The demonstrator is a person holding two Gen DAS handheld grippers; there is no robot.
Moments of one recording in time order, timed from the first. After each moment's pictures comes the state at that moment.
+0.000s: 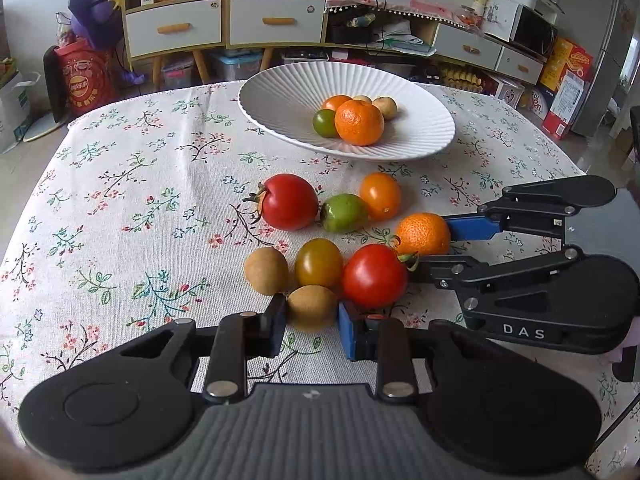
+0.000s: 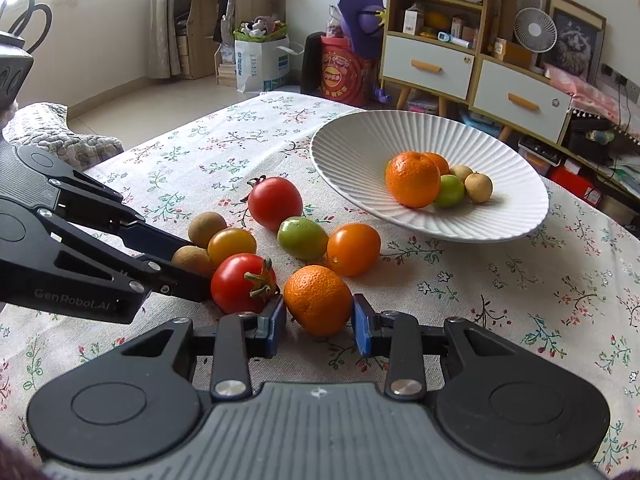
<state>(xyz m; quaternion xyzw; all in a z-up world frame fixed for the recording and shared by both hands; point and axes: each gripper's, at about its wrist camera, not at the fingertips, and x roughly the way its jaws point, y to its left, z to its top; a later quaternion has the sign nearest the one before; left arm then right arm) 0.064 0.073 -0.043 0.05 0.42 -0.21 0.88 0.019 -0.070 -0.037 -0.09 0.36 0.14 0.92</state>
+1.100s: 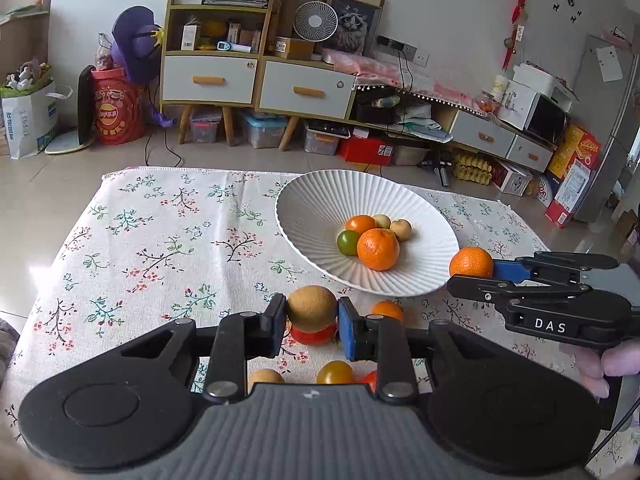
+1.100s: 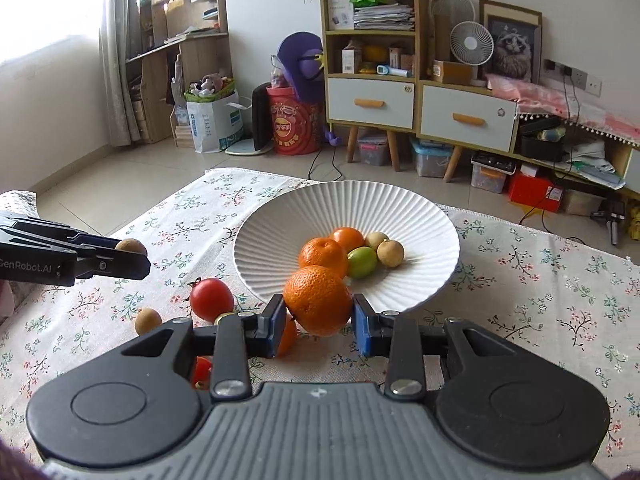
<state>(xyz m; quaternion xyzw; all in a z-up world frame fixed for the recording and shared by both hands) 0.080 0.091 0.007 -0.03 0.34 -0.19 0.92 0.040 -0.116 0.007 -0.02 0.30 0.09 0.95</state>
